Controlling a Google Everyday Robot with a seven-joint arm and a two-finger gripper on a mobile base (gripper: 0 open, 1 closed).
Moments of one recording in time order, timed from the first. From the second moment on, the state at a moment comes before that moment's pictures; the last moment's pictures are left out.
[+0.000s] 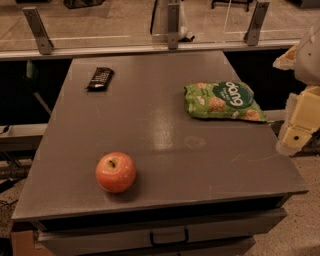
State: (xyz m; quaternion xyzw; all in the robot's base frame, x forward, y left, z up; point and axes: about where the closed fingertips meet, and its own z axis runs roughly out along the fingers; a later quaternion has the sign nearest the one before) arm 0.438 -0.217 0.976 -0.60 0.78 -0.03 0.16
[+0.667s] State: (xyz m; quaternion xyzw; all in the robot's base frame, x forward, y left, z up) arm 0.458 -0.211 0.967 -0.60 0.78 -0.03 0.18
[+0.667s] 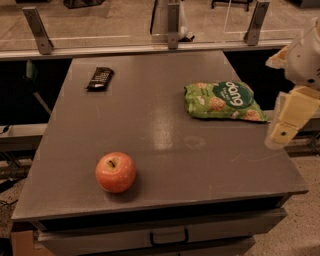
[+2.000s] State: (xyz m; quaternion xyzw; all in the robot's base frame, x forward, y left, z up) arm 0.611 -0.188 0.898 -0.62 0.73 0.03 0.28
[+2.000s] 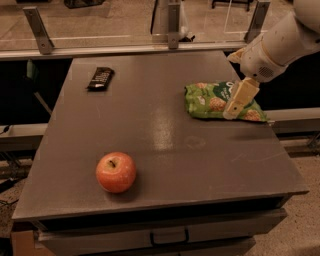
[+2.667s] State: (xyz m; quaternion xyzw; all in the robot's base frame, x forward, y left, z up) arm 0.634 -0.171 0.853 -0.61 0.75 0.08 0.26
